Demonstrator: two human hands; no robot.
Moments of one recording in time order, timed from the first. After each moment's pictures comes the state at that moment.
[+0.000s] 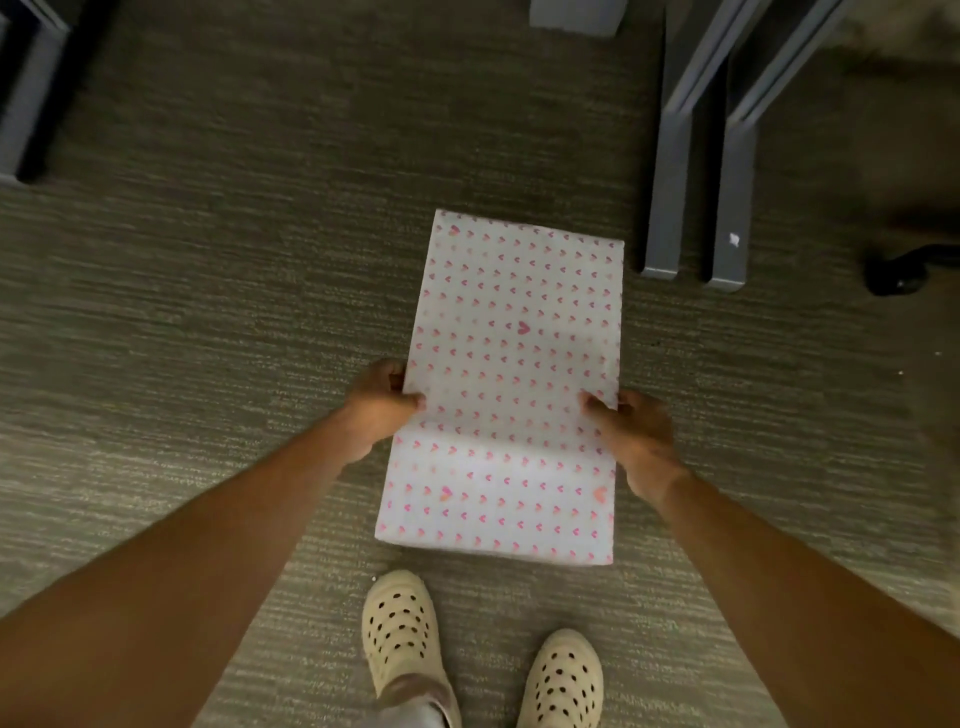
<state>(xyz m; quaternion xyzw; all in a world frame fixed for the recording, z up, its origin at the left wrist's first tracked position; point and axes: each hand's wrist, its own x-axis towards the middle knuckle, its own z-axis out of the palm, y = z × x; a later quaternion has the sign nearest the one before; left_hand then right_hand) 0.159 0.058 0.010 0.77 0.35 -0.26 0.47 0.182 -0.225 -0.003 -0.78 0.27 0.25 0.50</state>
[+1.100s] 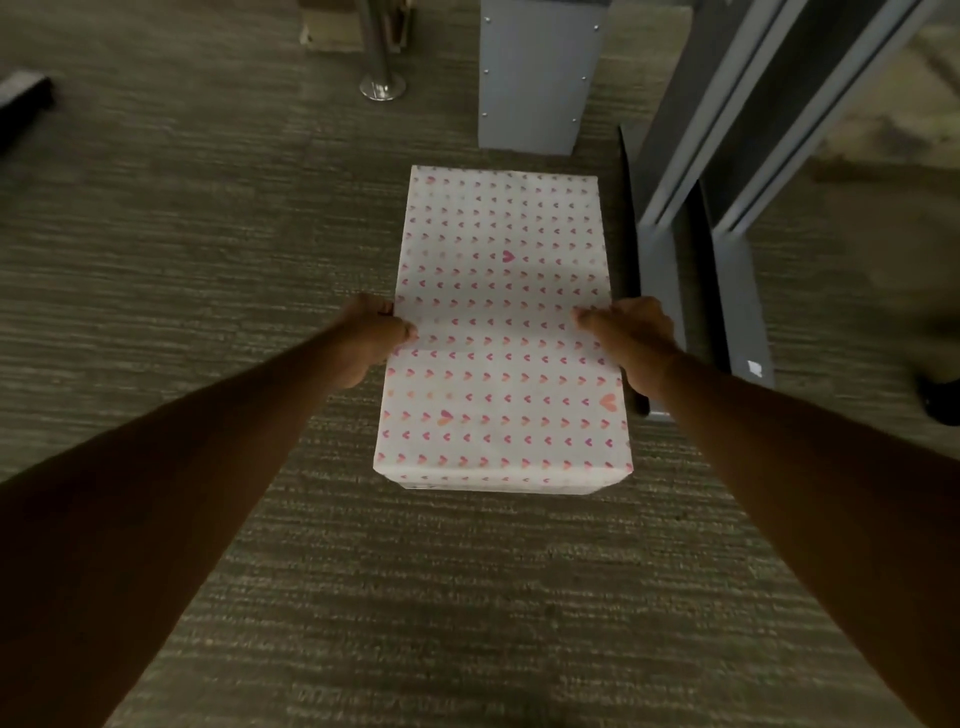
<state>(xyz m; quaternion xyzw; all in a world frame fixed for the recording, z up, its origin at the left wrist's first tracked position) 0.493 0.072 -0.094 0.79 0.27 -0.17 0.53 0.528 -0.211 -0.102 -0.87 0.18 0.13 0.45</state>
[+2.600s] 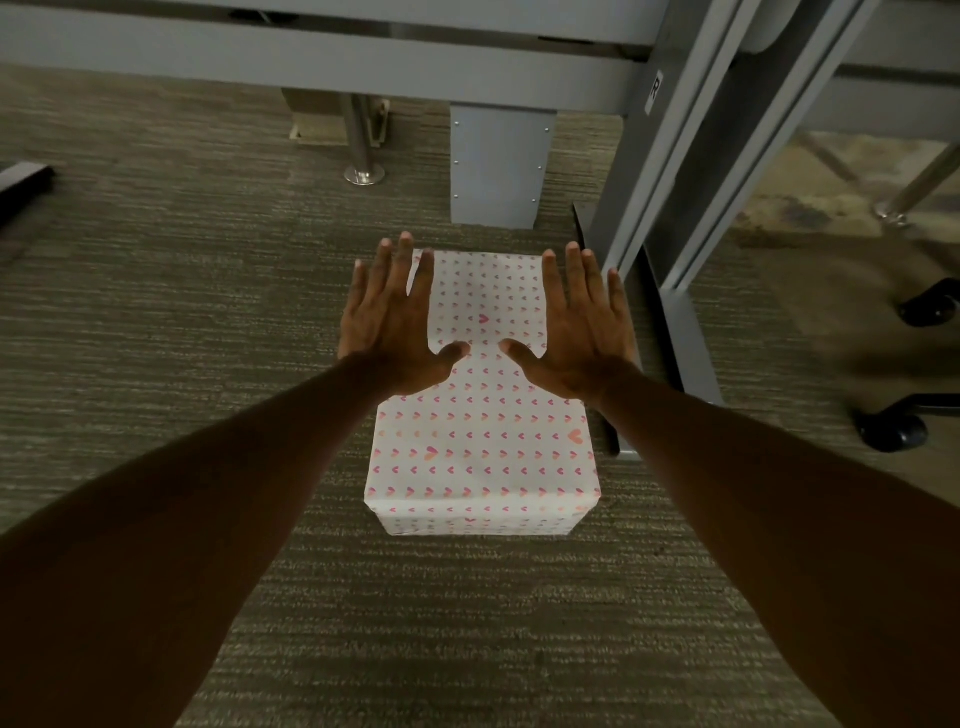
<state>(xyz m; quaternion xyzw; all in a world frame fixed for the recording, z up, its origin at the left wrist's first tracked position) 0.501 0.038 -0.049 0.99 -0.04 0.10 0.03 0.524 -0.182 -0.047 -0.99 -0.13 -0.05 -0.01</state>
